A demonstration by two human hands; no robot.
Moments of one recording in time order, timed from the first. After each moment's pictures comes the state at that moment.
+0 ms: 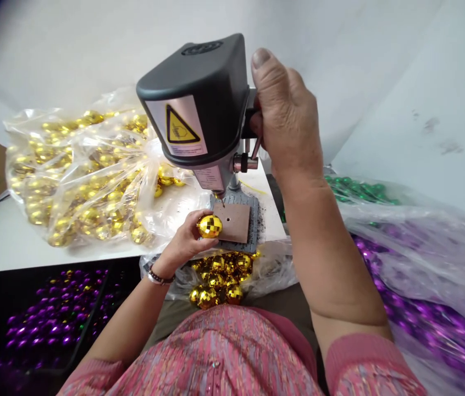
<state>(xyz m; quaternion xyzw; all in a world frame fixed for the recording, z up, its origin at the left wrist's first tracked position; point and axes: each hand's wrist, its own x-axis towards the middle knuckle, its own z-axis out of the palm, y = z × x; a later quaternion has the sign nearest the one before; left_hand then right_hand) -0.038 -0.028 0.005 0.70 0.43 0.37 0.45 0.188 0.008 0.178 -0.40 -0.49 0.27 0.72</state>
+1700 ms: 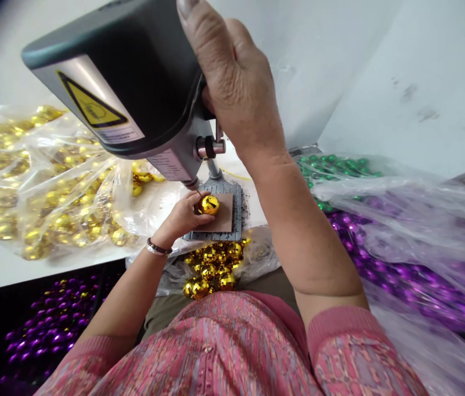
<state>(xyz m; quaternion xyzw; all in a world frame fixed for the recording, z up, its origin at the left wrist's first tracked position) -0.002 0.022 0.002 0.80 0.45 0.22 0.32 0.184 0.000 0.186 -0.45 -0.51 0.29 0.67</state>
